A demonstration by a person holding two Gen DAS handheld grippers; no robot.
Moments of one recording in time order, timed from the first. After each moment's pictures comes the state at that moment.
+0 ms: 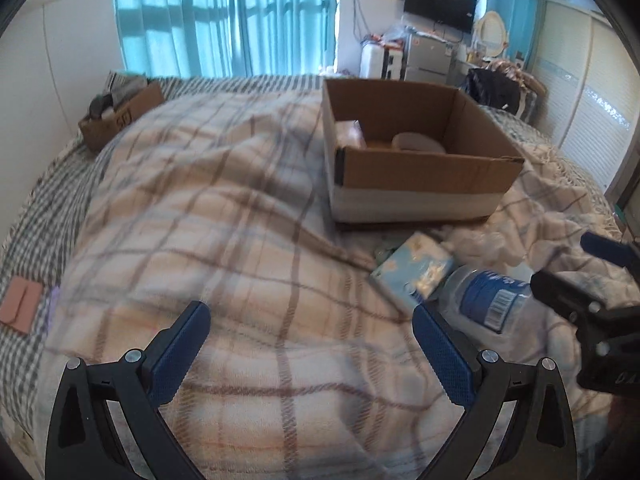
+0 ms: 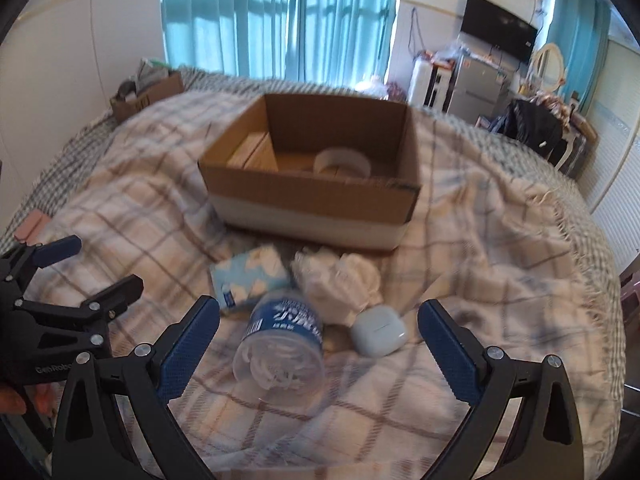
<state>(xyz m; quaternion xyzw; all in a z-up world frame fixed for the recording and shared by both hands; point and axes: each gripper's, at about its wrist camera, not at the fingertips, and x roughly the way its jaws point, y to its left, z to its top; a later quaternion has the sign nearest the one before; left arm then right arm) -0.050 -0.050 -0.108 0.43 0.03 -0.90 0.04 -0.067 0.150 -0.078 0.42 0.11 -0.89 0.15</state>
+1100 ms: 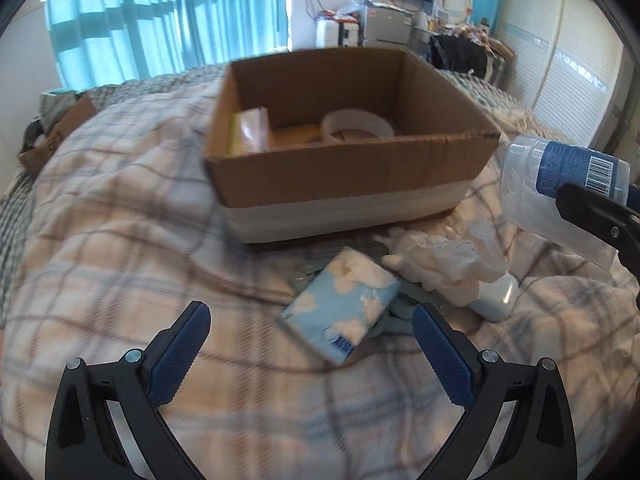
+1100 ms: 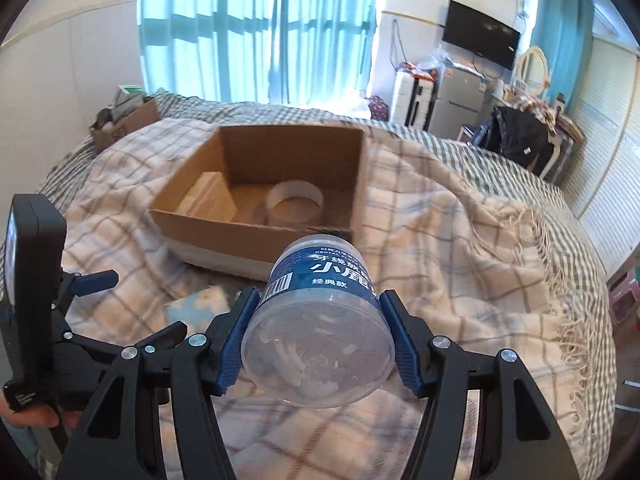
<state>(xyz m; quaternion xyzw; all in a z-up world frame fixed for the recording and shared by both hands) -0.116 0.016 -0.132 0.47 -0.01 -0.88 -0.03 -0.105 0.194 -0.053 0.39 0.09 -0.91 0.13</state>
